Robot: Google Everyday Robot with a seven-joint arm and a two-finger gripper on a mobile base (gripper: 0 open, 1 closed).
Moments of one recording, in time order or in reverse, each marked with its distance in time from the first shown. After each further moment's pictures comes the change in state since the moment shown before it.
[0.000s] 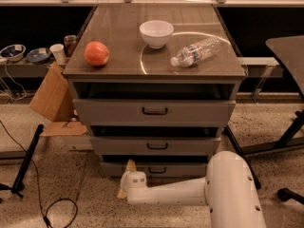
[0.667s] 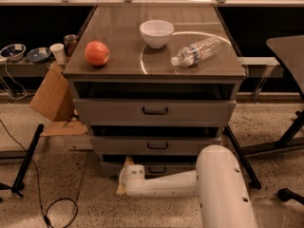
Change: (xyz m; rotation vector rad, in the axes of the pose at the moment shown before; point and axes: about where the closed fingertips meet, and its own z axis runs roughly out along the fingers) arm -0.009 -0.014 0.020 -0.037 0.005 -0.031
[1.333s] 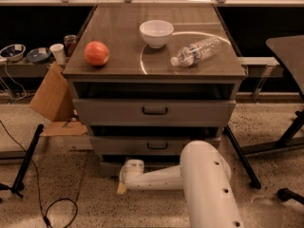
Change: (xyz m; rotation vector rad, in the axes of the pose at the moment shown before) arm 0.009 0.003 0.036 -0.094 0.034 0.007
